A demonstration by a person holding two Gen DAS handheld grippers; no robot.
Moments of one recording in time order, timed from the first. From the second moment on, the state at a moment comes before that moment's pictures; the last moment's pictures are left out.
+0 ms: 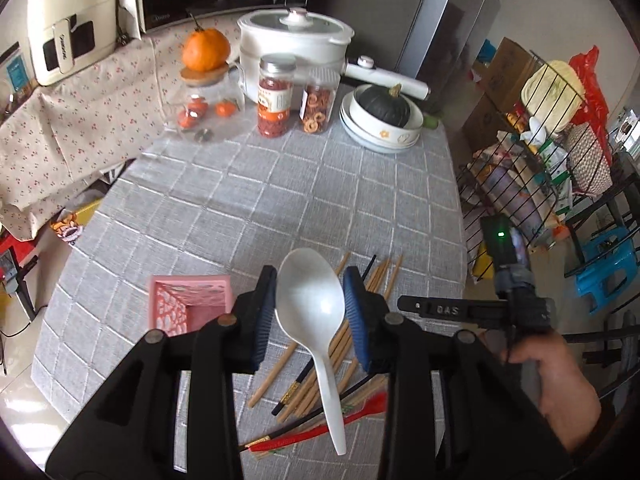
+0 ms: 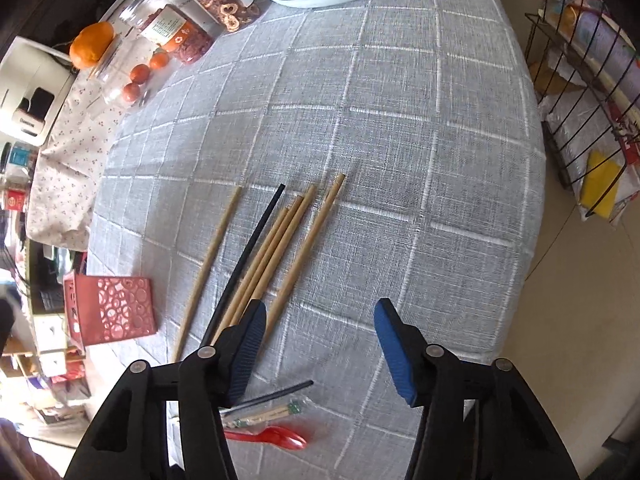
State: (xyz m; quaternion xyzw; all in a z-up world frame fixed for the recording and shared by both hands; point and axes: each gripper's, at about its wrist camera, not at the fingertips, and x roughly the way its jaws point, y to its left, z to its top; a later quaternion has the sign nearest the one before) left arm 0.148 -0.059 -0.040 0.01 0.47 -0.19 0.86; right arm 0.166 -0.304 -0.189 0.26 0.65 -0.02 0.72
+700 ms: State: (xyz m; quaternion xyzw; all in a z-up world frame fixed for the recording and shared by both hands) left arm 0.129 -0.007 -0.031 0.02 0.36 -0.16 0.92; right arm 0.204 -0.268 -0.203 0.21 0.63 -0.07 0.74
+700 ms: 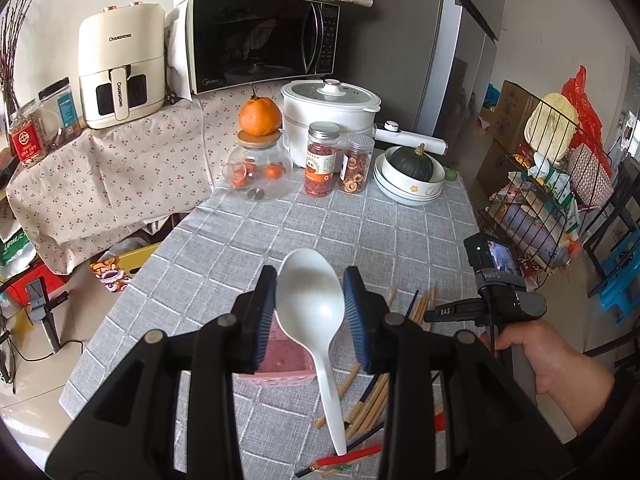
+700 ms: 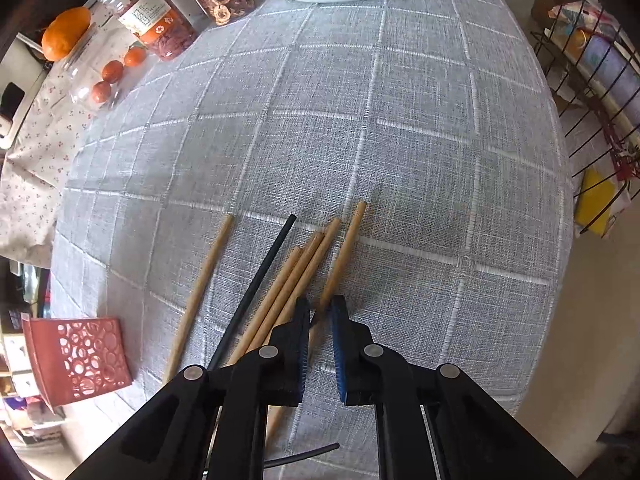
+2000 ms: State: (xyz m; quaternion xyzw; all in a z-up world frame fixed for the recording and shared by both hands) left arm 0.177 0.013 -0.088 -0.01 0.28 0.00 0.96; right arm 0.134 -0.229 -0.015 0.14 0.40 0.05 0.90
